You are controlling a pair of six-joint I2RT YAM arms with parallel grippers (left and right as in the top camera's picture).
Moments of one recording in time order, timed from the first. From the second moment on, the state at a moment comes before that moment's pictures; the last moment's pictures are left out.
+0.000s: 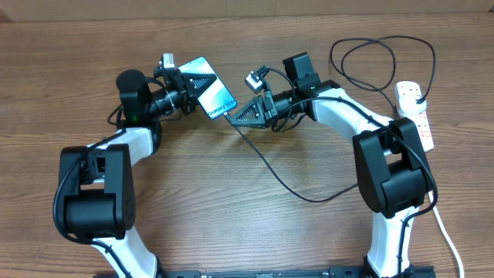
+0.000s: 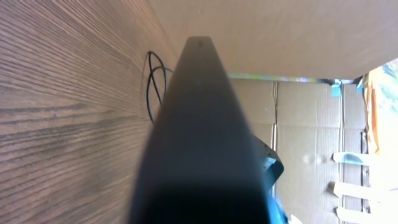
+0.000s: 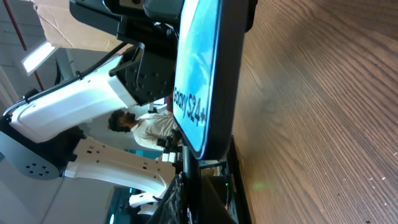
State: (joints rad) left arm 0.01 1.94 0.95 0.80 1.04 -1.41; right arm 0.36 2.12 1.44 -0.31 -1.45 0.39
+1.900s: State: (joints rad) left arm 0.00 1.94 0.98 0.72 1.08 -1.30; right arm 0.38 2.12 1.44 -0.19 -1.41 0.51
